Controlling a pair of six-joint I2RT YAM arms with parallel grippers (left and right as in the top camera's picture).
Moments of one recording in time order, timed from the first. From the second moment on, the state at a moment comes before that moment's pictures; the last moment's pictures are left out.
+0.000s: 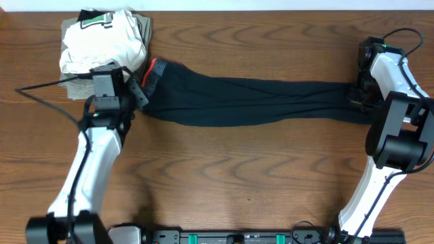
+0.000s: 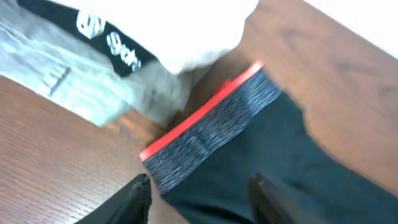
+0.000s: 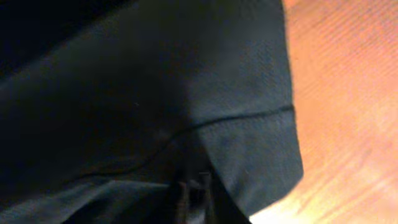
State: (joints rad) left arm 0.04 1.41 0.92 -0.30 -0.02 -0.46; right arm -0.21 2.24 1.71 -1.14 0.37 0.34
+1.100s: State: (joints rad) left arm 0.04 1.38 0.92 -0.41 0.02 -0.46; right arm -0.47 1.97 1.80 -1.22 -0.12 0.11
